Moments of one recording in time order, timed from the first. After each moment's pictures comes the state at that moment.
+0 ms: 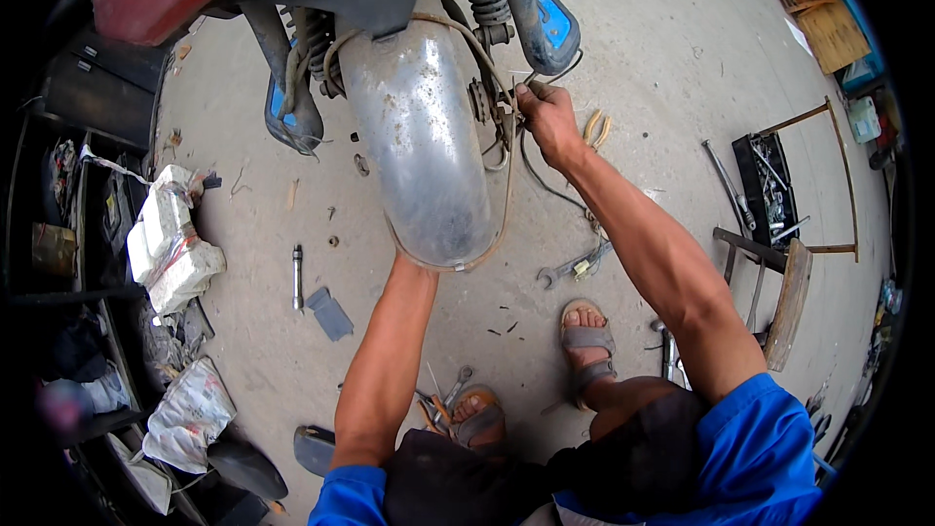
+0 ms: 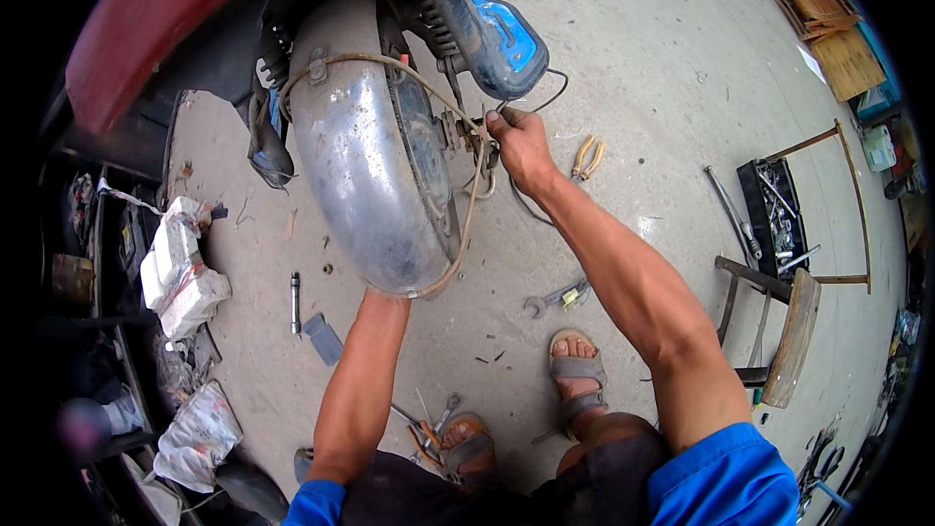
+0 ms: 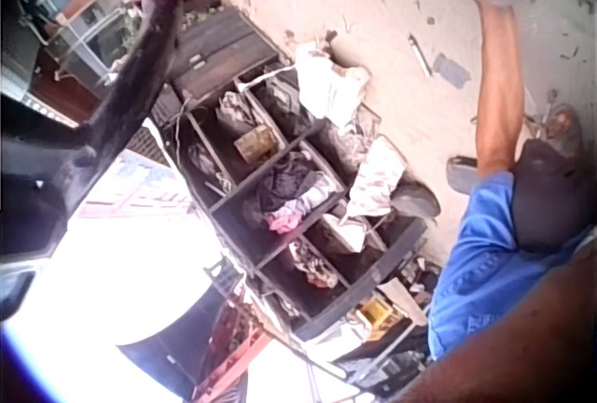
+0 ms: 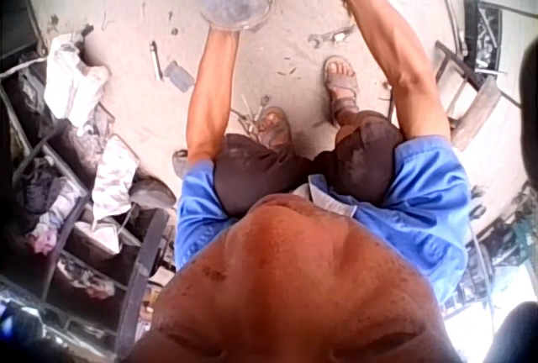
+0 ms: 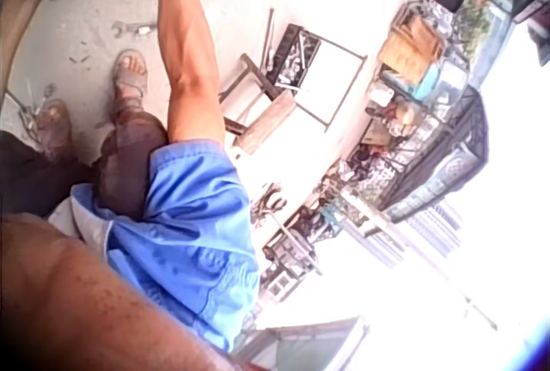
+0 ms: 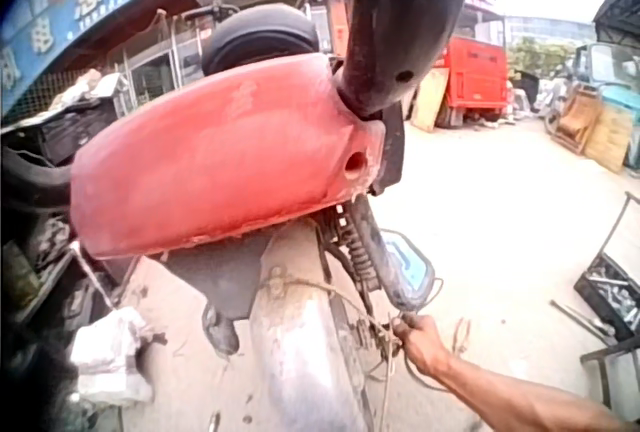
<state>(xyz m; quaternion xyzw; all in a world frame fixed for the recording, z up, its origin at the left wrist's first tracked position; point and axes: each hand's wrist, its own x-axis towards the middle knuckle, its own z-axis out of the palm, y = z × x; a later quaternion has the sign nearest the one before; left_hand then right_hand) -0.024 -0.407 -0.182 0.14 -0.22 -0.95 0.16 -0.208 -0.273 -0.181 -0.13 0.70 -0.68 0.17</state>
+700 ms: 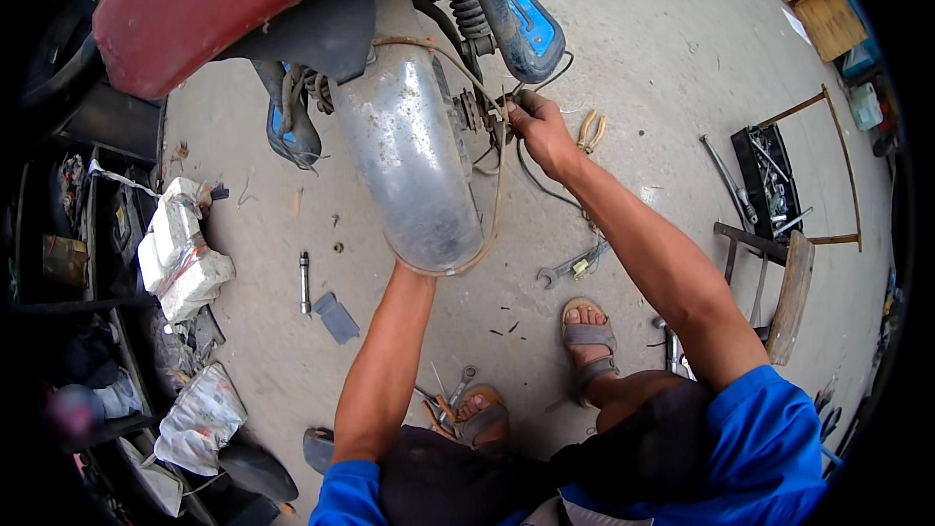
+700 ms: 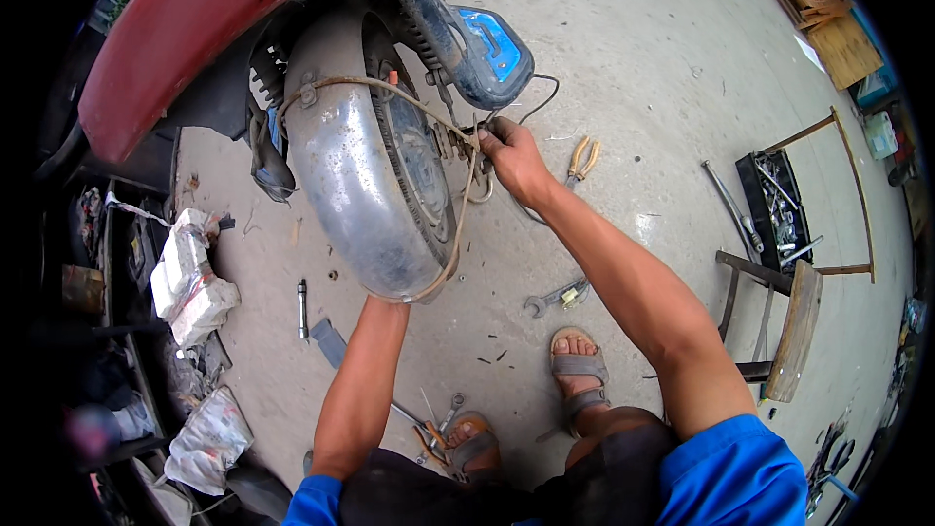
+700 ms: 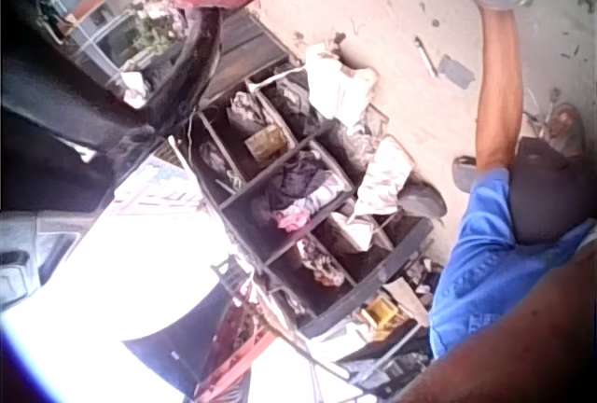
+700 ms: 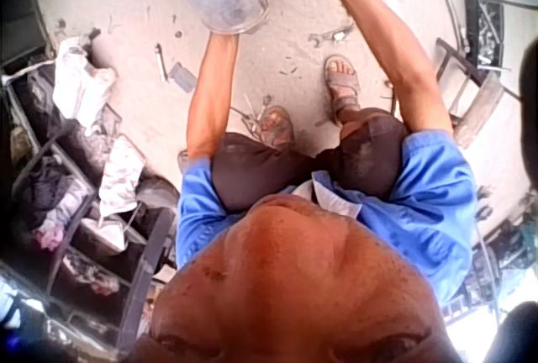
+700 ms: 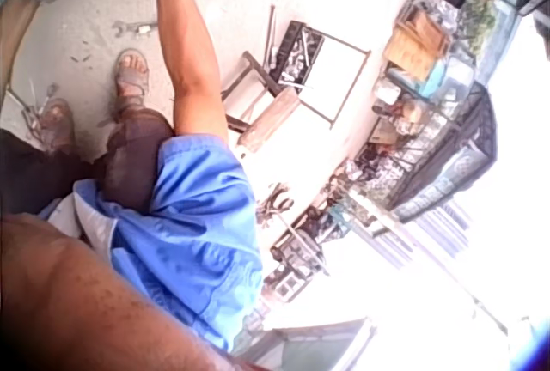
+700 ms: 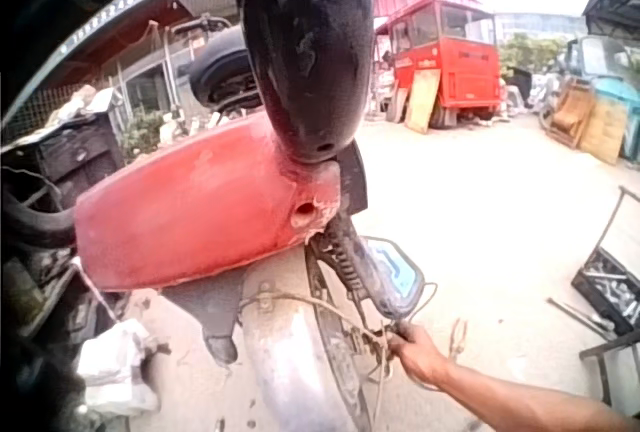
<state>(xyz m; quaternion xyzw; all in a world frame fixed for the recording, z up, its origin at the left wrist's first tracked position) -0.028 -0.407 -0.168 0.13 -0.22 -0.95 0.15 -0.195 -0.259 -0.169 -0.20 0.70 -0.66 0.19</state>
